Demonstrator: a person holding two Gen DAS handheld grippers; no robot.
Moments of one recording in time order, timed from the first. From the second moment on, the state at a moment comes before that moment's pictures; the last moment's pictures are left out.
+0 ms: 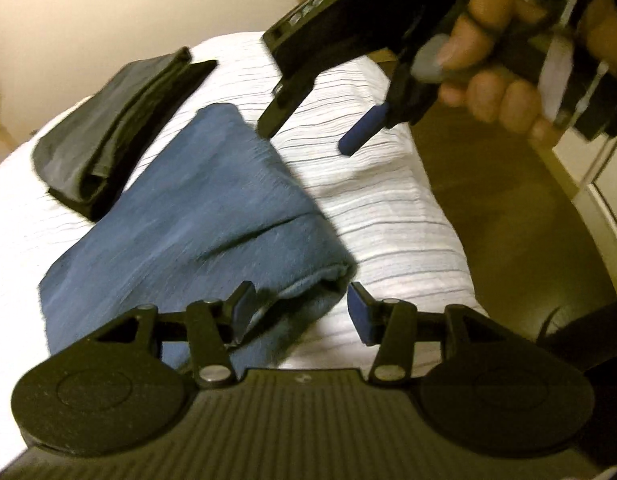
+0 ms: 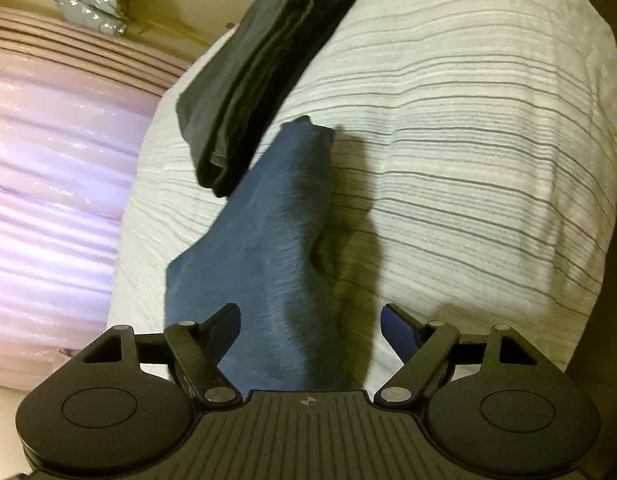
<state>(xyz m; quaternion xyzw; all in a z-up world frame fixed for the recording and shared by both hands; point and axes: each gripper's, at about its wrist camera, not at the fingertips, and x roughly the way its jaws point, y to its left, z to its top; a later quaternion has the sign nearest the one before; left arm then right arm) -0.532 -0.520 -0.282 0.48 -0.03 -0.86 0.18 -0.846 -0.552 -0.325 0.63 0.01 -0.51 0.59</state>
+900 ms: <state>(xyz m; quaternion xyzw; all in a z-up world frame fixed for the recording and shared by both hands) -0.628 -0.424 -0.394 0.40 -0.26 -0.76 0.44 -0.882 -0.581 -0.365 0.58 0.00 -0.35 0.74</state>
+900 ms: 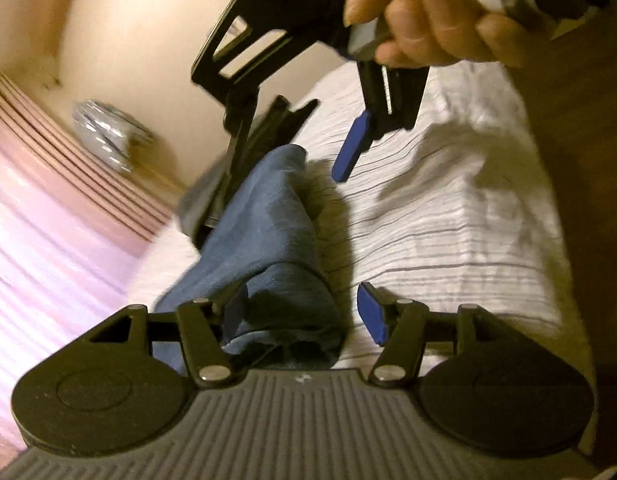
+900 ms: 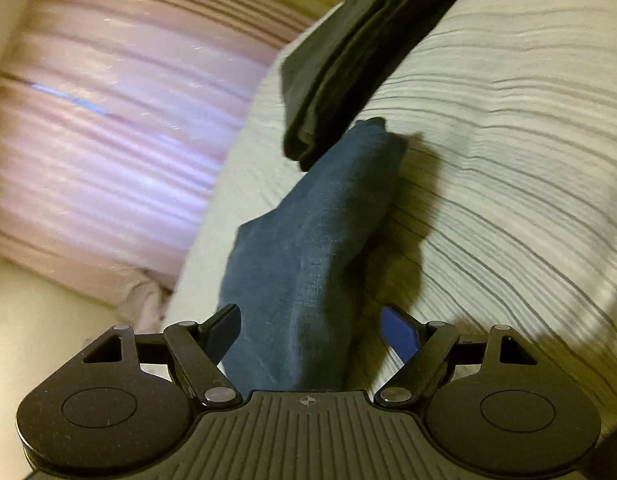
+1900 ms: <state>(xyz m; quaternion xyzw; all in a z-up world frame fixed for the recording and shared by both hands) -0.681 -0.453 -0.421 0.52 -0.34 -0.63 0.47 -0.917 -0.532 -0.390 0.52 -0.07 -0.29 0.80</state>
